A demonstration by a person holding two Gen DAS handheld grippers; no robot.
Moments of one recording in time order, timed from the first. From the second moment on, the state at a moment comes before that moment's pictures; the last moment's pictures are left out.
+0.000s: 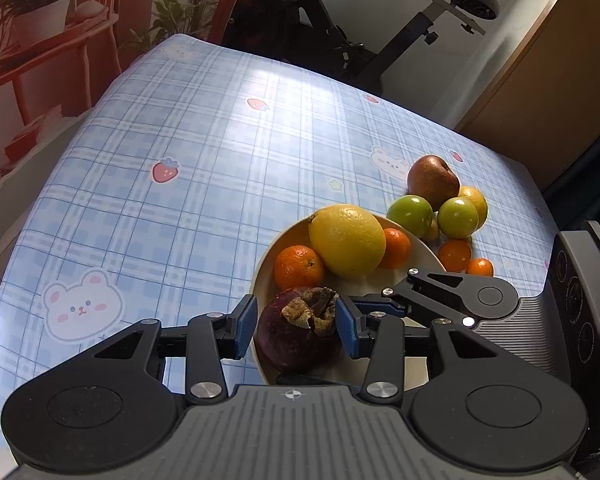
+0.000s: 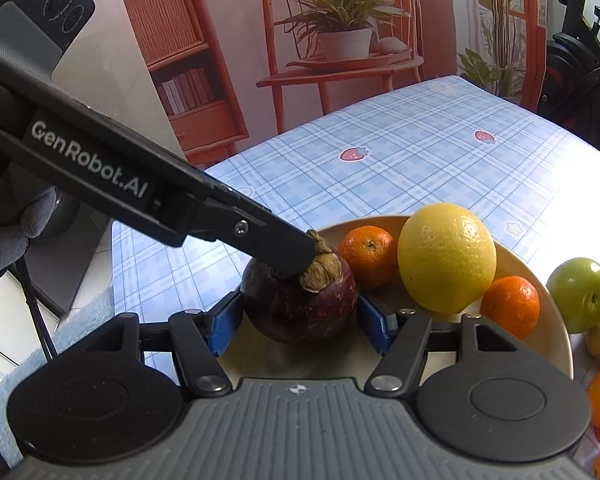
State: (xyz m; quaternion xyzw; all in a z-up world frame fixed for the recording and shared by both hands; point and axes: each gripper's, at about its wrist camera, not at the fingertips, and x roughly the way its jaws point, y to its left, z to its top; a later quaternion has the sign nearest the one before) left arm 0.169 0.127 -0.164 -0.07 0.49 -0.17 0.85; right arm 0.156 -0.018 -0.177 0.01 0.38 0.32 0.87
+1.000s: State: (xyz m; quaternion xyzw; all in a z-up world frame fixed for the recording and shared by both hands) left arm 0.173 0.079 -0.146 -0.02 0.46 -0.17 0.87; right arm 0.086 -0.216 -0.163 0.10 0.31 0.11 0.94
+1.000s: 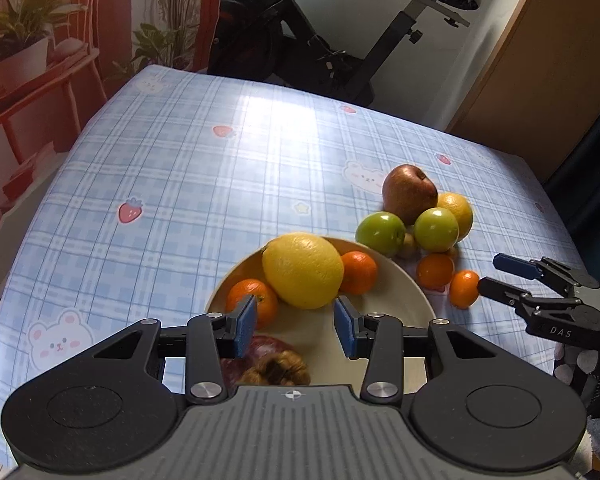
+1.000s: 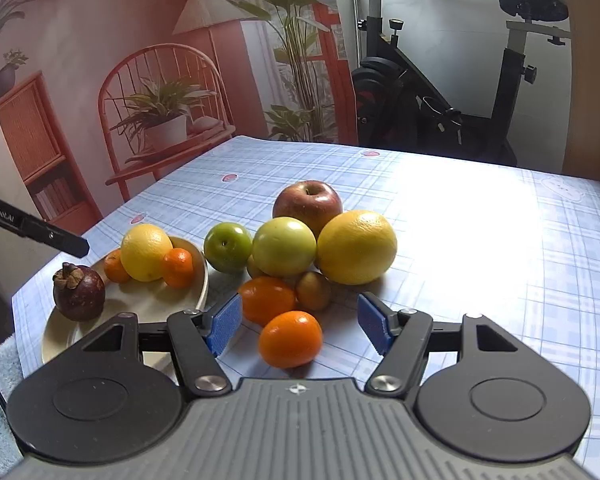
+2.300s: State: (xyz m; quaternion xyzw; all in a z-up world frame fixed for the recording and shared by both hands) left arm 0.259 -0.112 -0.144 0.00 0.45 -0.28 0.84; right arm 0.123 -0.249 -0.182 0.09 0.27 0.07 0.96
